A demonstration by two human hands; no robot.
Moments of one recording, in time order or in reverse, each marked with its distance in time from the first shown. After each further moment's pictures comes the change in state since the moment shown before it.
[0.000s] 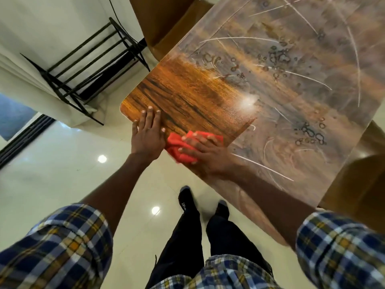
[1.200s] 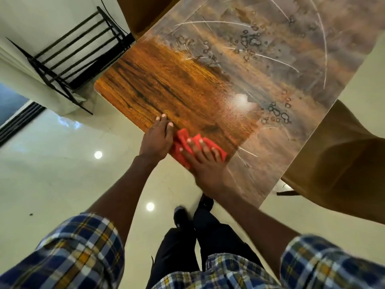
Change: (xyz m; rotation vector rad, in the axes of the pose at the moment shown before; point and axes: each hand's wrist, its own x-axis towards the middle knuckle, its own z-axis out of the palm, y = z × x) left_hand -0.092 0.141 0.027 -0.367 -0.015 -0.089; right_hand -0.151 -0.047 0.013 0.050 0.055 0.354
